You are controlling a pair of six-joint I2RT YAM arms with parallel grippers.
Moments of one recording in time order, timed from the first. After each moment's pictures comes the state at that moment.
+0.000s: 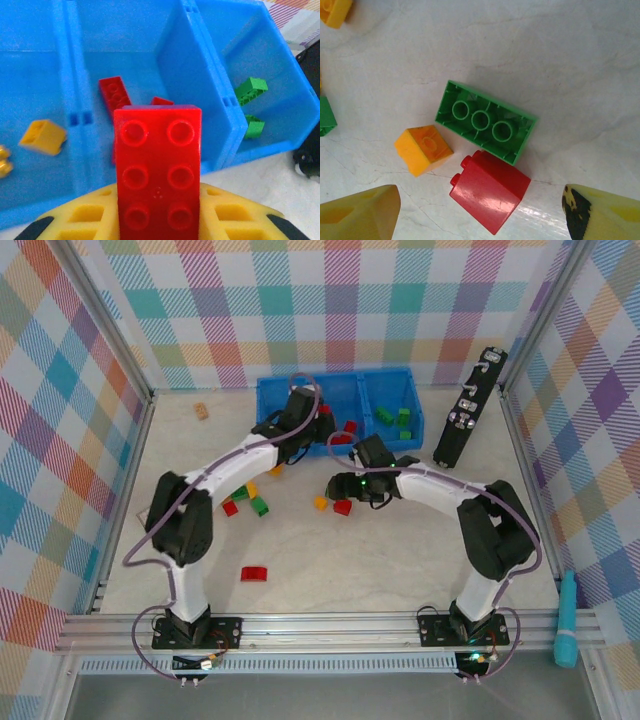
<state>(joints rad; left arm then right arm) -0.58 1.94 1.60 -0.28 -0.10 -0.49 0.59 1.73 1.10 -0.41 -0.21 0.52</state>
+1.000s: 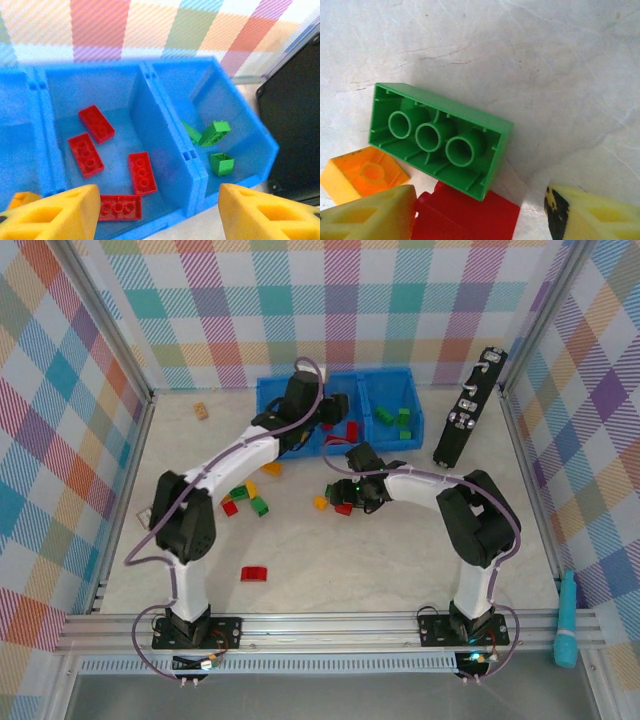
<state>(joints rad) -0.57 1.88 1.68 -0.23 -0.10 -0.37 0.62 1.85 1.12 -0.38 -0.14 0.60</state>
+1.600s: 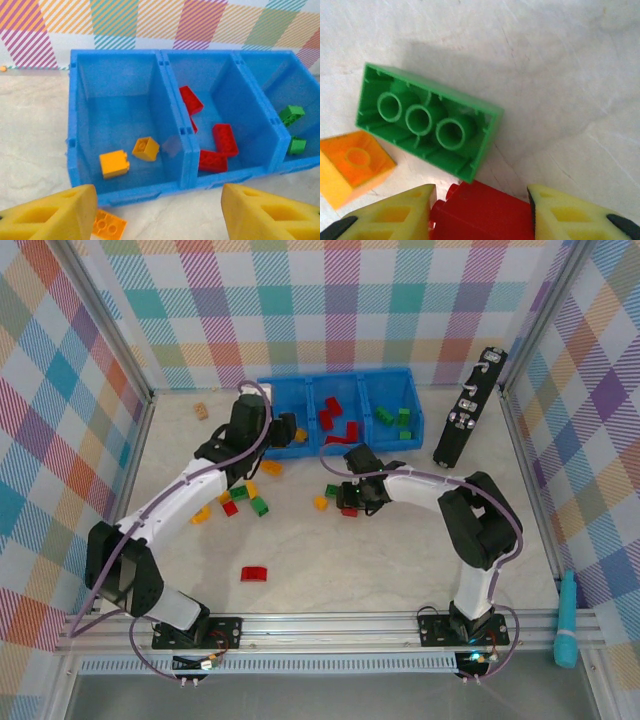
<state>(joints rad) -0.48 1.47 1.26 -0.30 -0.23 -0.32 0.63 1.83 1.12 -0.45 -0.09 0.54</state>
